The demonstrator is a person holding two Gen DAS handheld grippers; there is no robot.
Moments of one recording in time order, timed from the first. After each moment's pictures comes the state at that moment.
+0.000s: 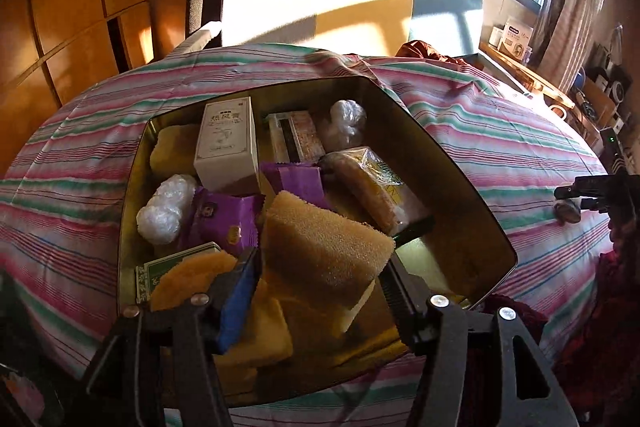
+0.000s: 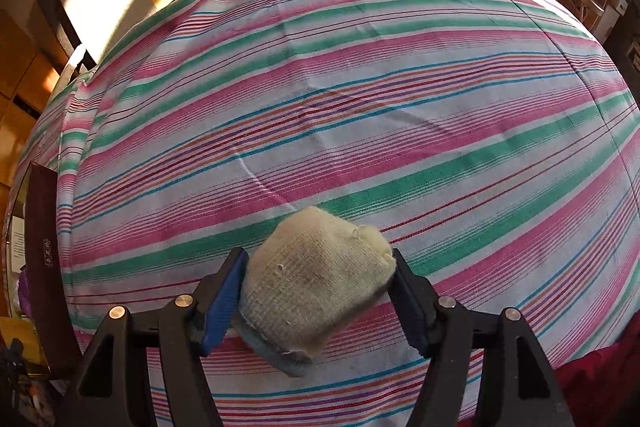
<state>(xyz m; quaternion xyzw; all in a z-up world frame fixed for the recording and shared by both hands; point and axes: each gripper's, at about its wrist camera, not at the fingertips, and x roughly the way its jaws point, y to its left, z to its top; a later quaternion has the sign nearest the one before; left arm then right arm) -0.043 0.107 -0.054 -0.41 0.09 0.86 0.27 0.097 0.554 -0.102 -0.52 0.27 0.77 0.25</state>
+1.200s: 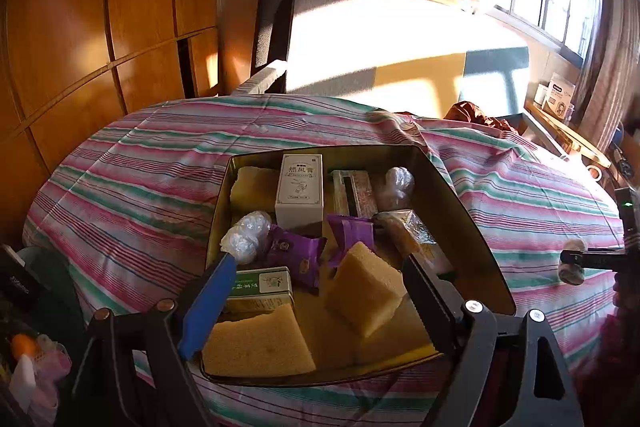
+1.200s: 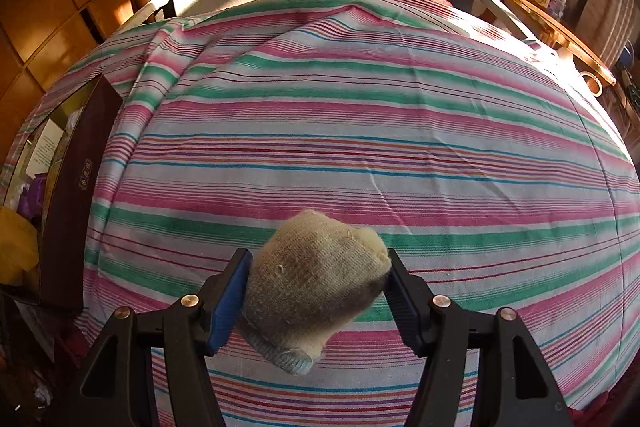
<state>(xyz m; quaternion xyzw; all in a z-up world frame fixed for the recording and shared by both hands) -0.027 0.072 -0.005 -0.35 0.04 0.92 0.18 0.064 0.478 -0.075 -0.52 0.12 0.83 0.15</state>
